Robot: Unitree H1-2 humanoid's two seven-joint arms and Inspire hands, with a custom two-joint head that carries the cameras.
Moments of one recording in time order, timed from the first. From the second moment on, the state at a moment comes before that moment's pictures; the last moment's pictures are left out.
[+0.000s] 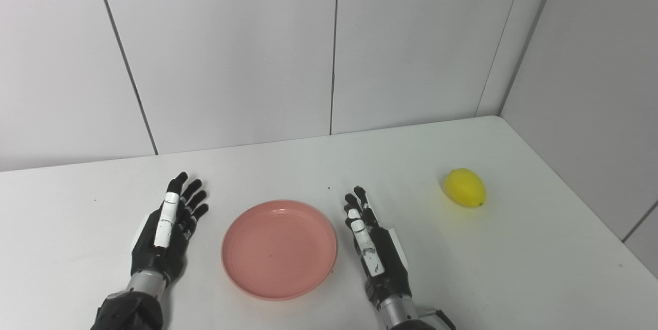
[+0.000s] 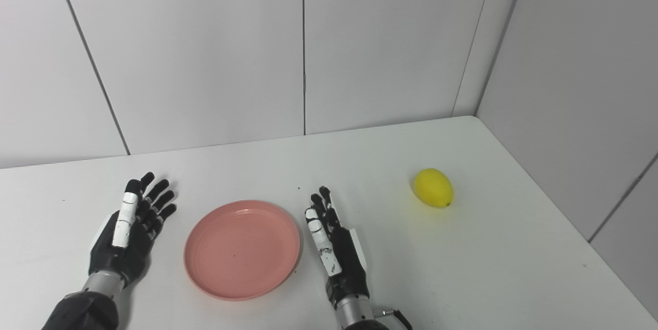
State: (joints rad) left arm -0.37 0.03 0.08 0.24 -0.24 0.25 -0.17; right arm -0.02 0.14 0.02 -0.02 0.05 0.00 -0.02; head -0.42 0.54
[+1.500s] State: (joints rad) left arm -0.34 0.04 0.07 0.18 -0.30 0.29 -0.19; right arm -0.22 -0.40 0.07 -0.22 -0.95 0.29 -0.05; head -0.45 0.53
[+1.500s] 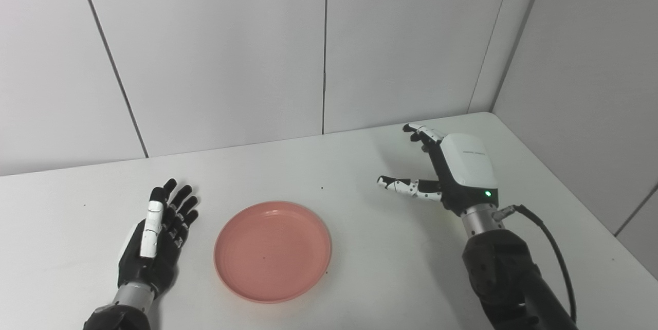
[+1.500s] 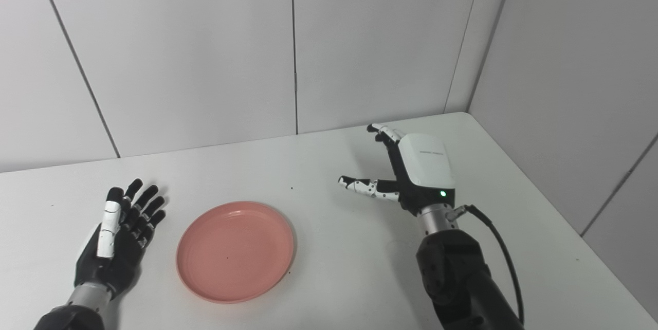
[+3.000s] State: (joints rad) left arm -0.34 0.06 0.06 0.18 -0.30 0.30 -0.21; right arm -0.22 -0.49 0.09 0.20 -0.95 0.29 -0.22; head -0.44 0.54
